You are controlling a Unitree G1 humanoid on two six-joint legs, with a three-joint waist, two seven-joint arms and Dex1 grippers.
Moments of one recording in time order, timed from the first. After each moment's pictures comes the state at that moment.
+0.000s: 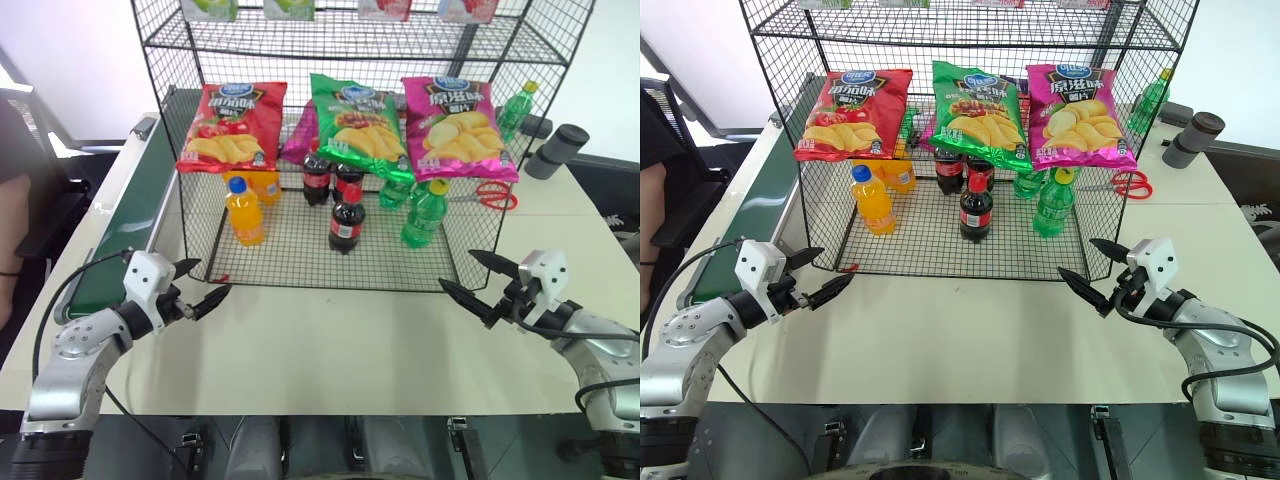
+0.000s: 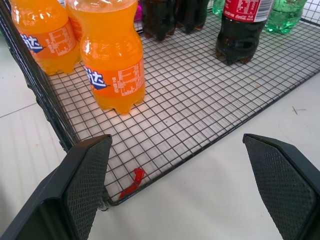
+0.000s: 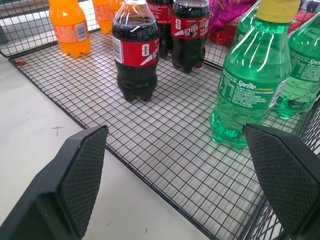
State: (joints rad) left arm 0.03 0.63 0.22 -0.15 -0.41 0.28 -0.78; right arm 0.03 -0.65 -0.29 -0.09 0.47 0.16 0.88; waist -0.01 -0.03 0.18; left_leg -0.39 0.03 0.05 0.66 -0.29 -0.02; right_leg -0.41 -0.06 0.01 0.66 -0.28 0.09
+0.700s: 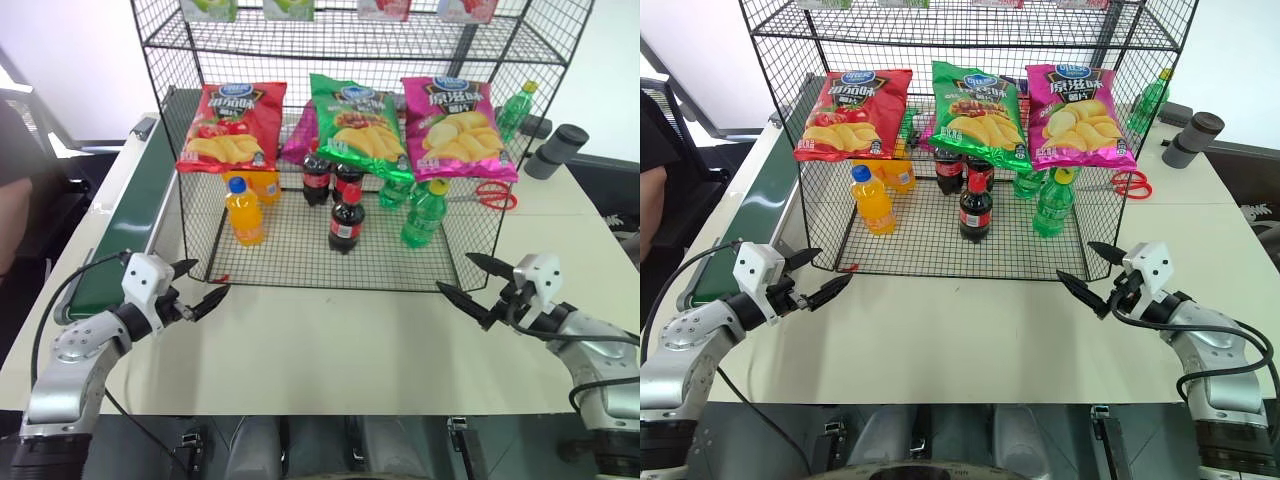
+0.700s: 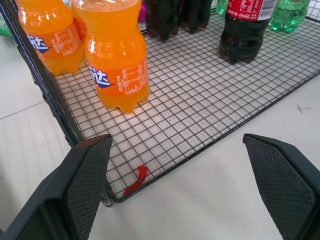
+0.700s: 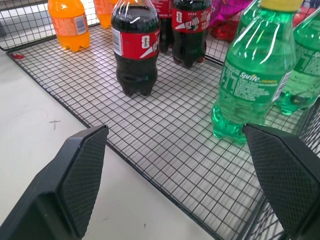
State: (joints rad) left arm 0.04 0.62 0.22 -0.14 -0.39 0.25 -0.75; right arm 0.02 -0.63 -0.27 -0.04 0.44 0.12 0.90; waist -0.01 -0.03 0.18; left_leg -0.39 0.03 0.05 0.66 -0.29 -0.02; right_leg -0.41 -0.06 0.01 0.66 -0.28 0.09
